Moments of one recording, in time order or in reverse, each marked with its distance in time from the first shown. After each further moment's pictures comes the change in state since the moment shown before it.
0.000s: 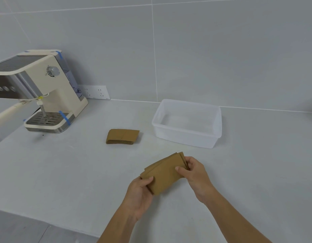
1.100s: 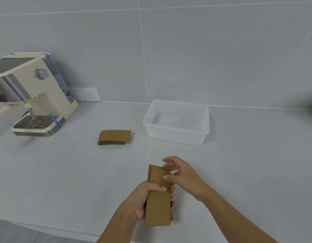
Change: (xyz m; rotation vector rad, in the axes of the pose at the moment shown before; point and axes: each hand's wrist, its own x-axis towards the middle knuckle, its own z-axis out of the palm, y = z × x) left_hand -0.014 -0.005 0.022 0.259 -0.230 -0.380; right_hand -0.024 -0.015 -0.005 -0.338 -0.226 -0.078
